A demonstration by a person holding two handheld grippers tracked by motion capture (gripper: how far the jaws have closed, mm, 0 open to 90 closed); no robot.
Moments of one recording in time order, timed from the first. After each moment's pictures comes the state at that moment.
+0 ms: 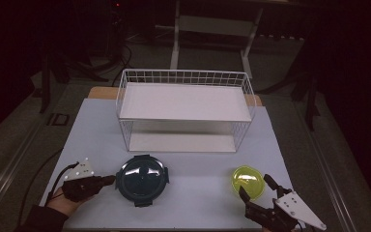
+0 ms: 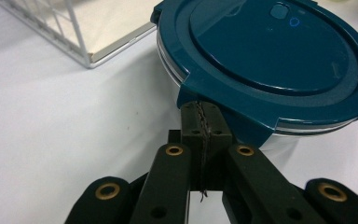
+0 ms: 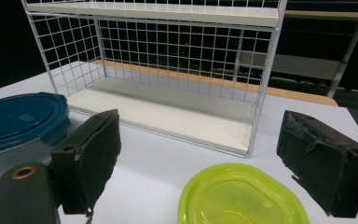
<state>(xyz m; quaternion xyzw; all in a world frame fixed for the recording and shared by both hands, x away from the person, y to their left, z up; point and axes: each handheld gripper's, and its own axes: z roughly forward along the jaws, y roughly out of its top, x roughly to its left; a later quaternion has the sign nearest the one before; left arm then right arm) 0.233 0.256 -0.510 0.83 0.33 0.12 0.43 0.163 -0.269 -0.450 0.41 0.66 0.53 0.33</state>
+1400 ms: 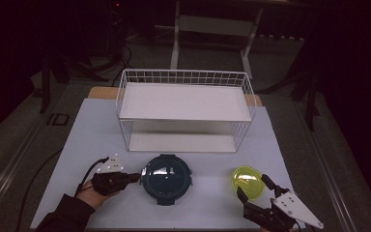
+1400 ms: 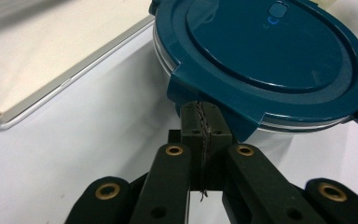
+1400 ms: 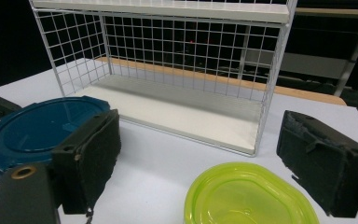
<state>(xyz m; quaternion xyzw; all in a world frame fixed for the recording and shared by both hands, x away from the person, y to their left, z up) 0.255 0.189 -0.509 0.84 0.30 0.08 0.44 0.164 -0.266 -0.452 0.40 0.67 0.53 0.32</state>
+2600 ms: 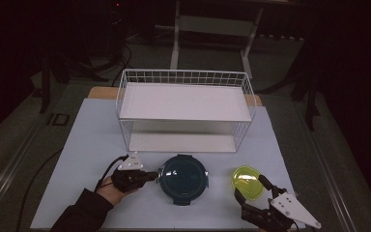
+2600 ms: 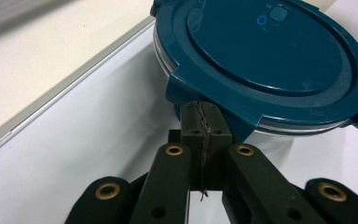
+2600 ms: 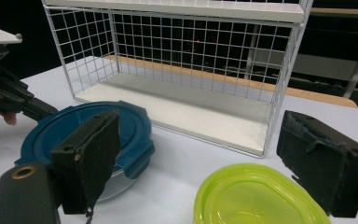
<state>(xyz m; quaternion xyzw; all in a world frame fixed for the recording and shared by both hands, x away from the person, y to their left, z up) 0.268 0.144 -0.509 0.85 0.28 0.07 0.44 0.163 -0.262 -0.453 0.39 0.68 0.53 0.32</state>
